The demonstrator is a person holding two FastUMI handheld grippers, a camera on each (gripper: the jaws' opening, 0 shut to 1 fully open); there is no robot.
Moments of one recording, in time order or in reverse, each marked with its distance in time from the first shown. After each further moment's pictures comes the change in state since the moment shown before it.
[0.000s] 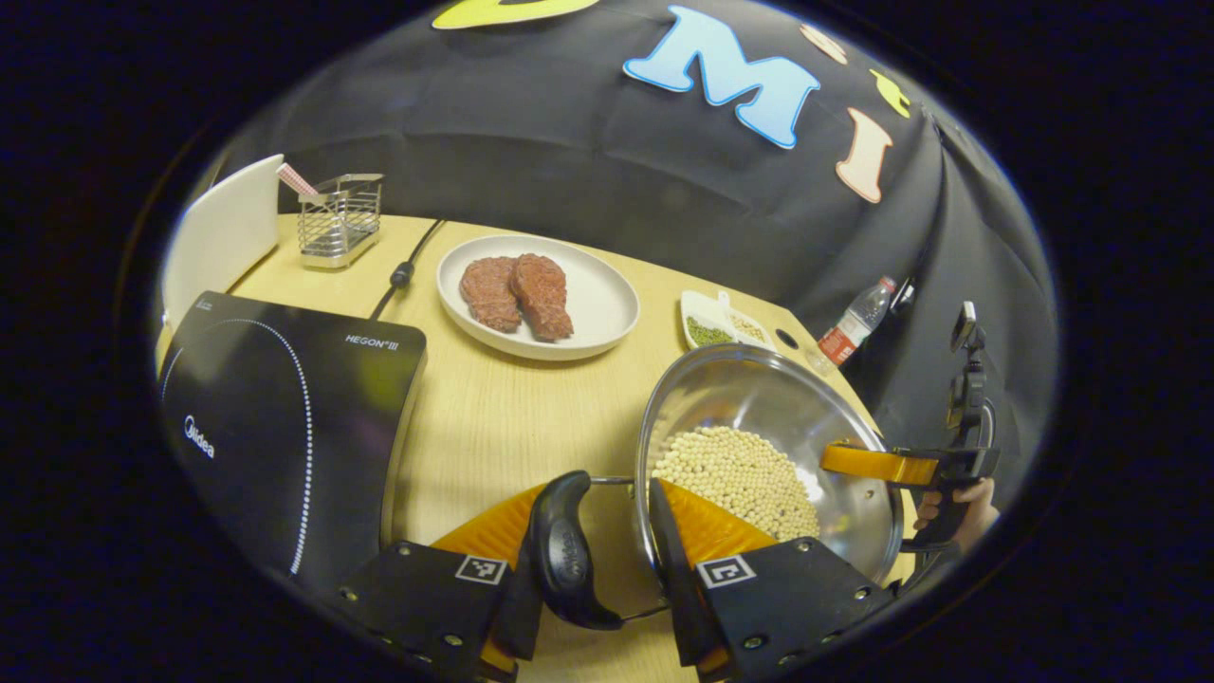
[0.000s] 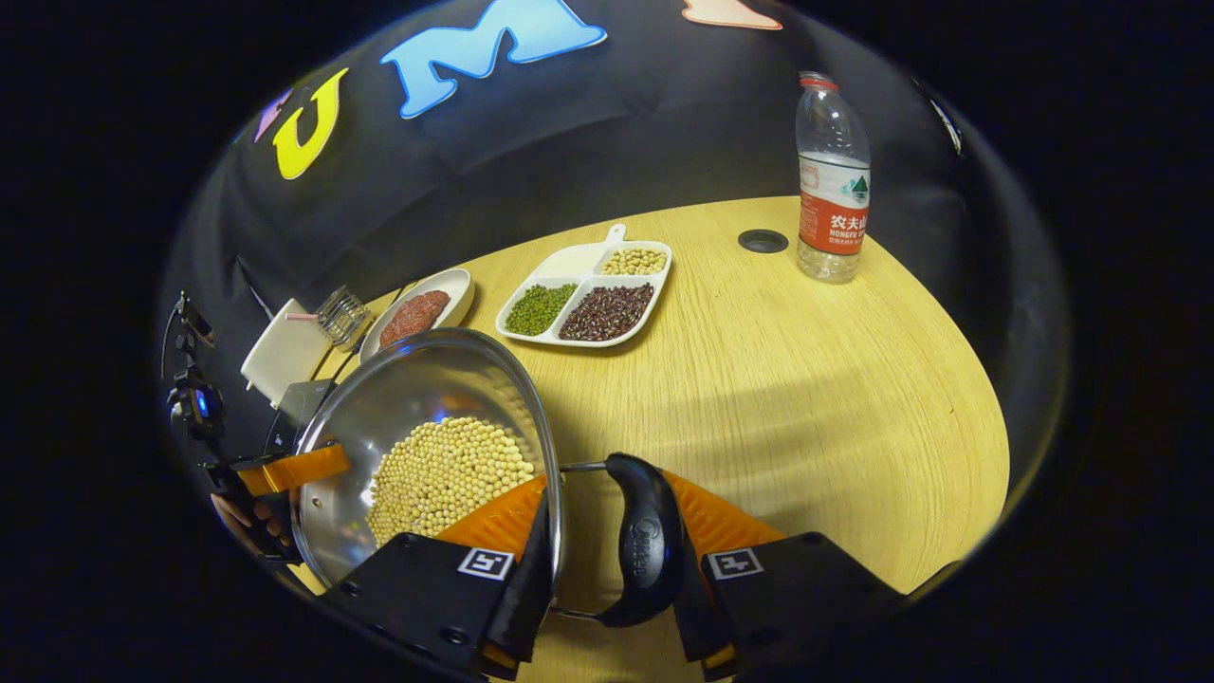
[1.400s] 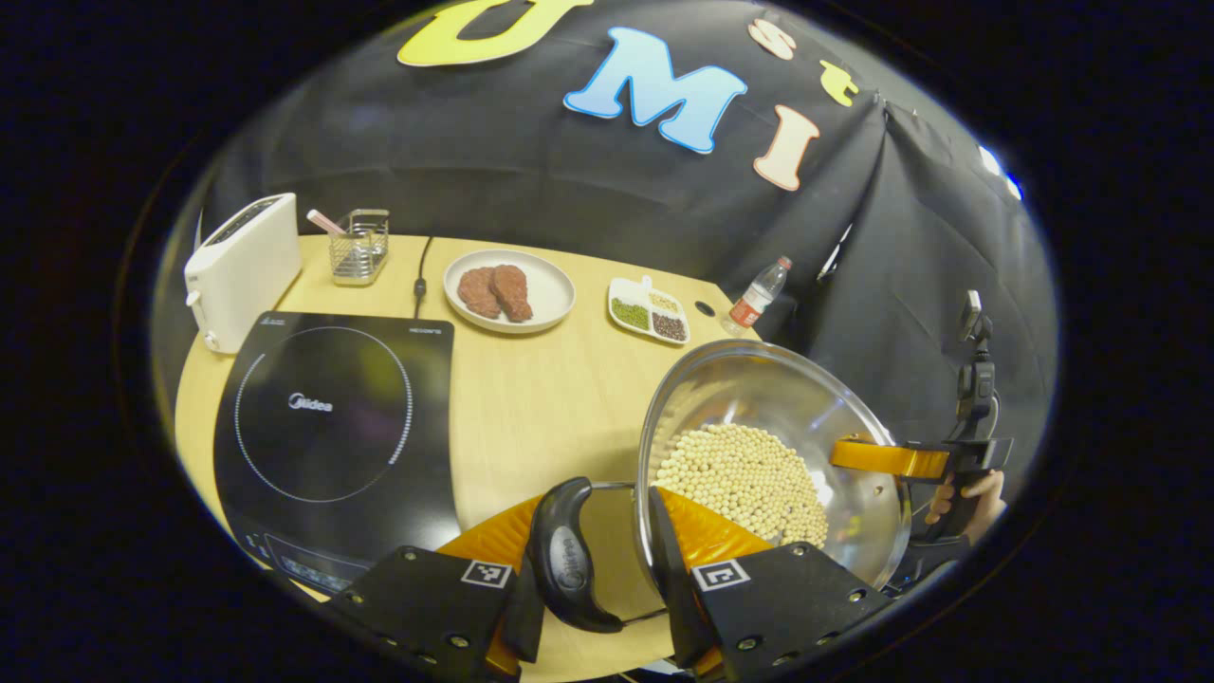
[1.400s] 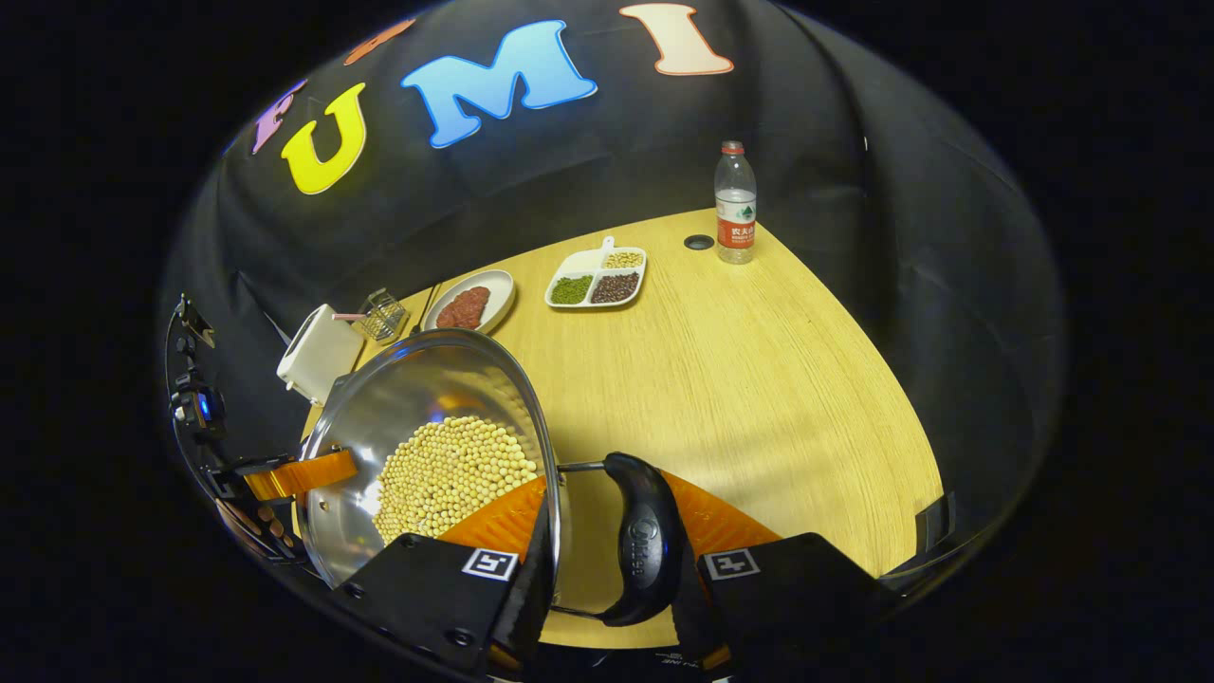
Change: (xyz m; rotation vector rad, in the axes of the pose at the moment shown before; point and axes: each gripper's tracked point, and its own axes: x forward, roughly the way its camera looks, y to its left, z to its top) left arm -0.204 -0.038 -0.009 0.066 0.077 -0.098; right arm -0.200 0.080 -0.056 0.079 -0.002 -0.117
